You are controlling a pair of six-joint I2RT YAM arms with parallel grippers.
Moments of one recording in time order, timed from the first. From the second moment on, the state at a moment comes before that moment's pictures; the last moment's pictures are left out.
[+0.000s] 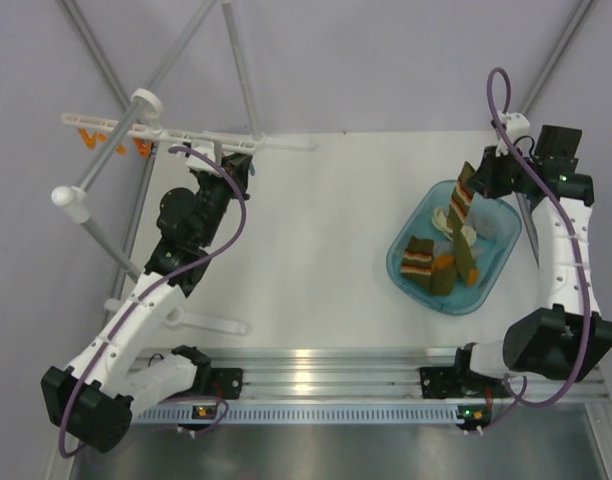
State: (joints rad) left arm -0.43 1.01 0.94 0.29 -0.09 -0.08; right arm -0.23 1.37 1.46 -0.79 -0.56 -0.29
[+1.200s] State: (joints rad) left arm -0.42 0.99 1.00 0.22 0.01 -0.15; right arm 0.49 1.56 1.56 -0.29 -0.70 -0.50
